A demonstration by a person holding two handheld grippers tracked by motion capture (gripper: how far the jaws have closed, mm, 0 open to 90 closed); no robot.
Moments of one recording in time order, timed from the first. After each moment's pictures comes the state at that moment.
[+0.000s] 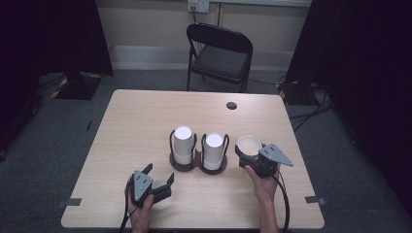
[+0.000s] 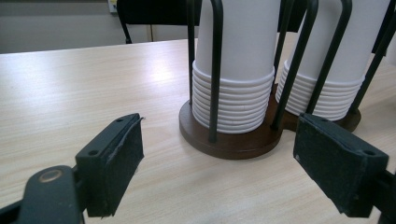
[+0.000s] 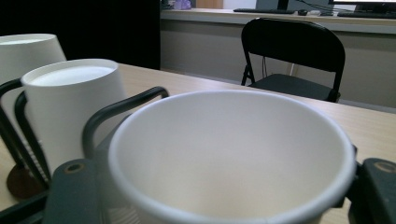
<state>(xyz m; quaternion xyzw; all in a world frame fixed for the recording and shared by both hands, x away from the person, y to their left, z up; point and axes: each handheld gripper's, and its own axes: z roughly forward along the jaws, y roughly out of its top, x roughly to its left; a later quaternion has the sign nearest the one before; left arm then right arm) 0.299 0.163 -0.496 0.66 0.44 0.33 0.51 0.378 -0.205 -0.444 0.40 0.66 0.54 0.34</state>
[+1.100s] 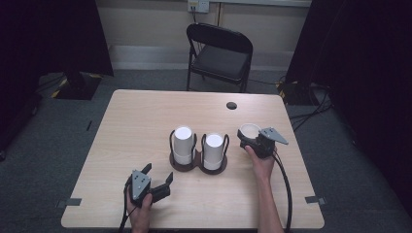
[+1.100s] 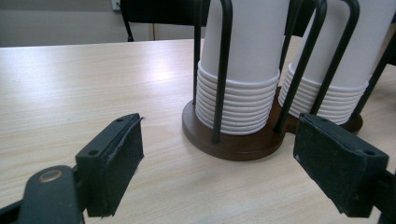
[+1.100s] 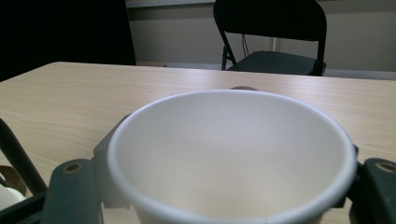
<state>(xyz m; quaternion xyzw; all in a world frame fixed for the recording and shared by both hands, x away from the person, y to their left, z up) 0.300 0.167 -0.496 0.65 0.45 0.32 0.53 0.456 -0.217 -0.471 0.47 0.64 0.52 0.32</state>
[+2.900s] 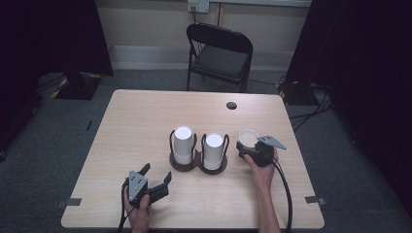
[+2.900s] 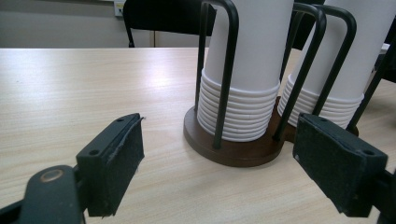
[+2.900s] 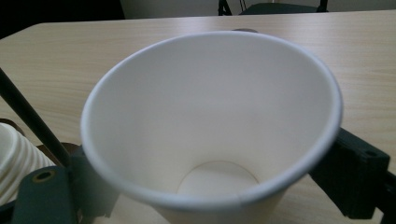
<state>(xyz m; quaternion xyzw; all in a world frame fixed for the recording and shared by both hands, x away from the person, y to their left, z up) 0.298 0.170 -0.497 0.63 0.46 0.32 0.54 0.441 -0.220 -0.492 0.52 0.66 0.47 0.27</state>
